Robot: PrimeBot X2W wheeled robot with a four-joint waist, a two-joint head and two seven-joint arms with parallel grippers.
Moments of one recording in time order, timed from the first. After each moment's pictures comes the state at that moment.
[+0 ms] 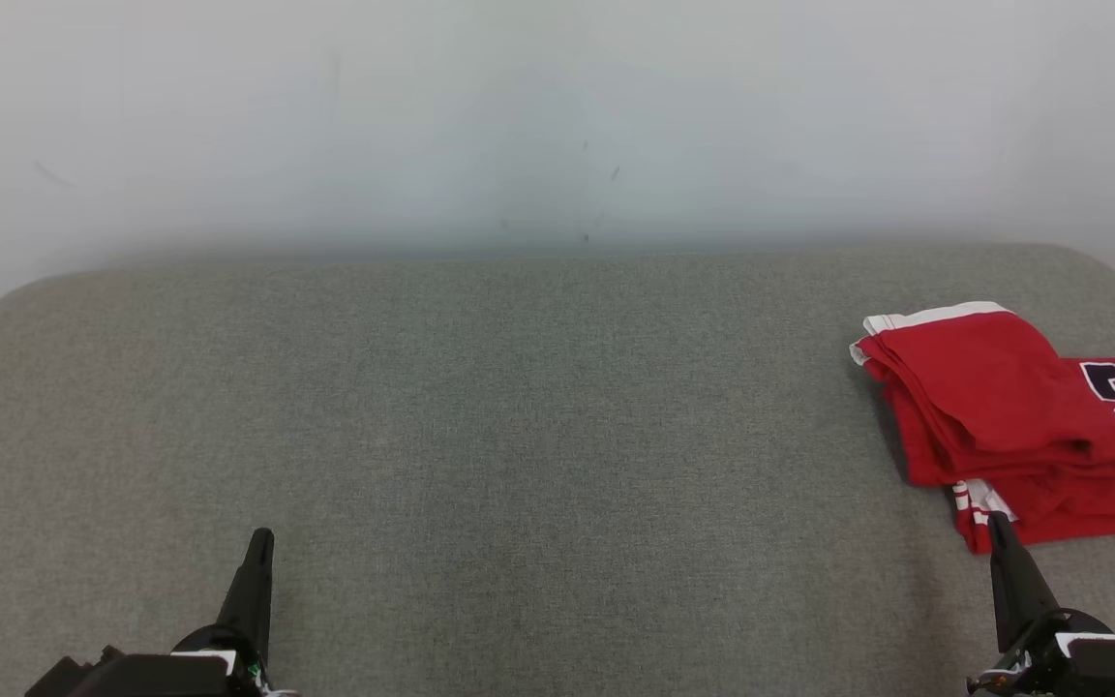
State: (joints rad) left arm -0.10 0.05 0.03 0.24 -1.62 -0.13 0.09; right arm -0.02 -0.05 -0.18 0.16 1.62 0.13 0.14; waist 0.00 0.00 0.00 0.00
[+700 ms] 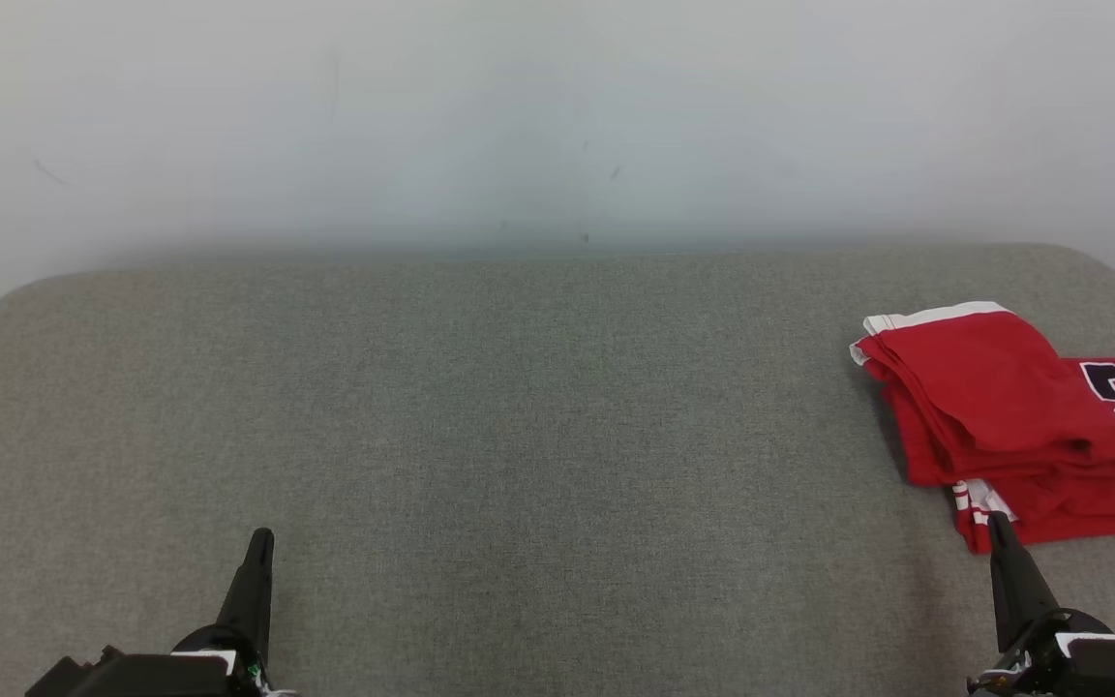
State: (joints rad) left arm -0.10 0.05 0.03 0.24 -1.62 -0.13 0.09; right arm -0.02 -0.05 -0.18 0.16 1.62 0.13 0.14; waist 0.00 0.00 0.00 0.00
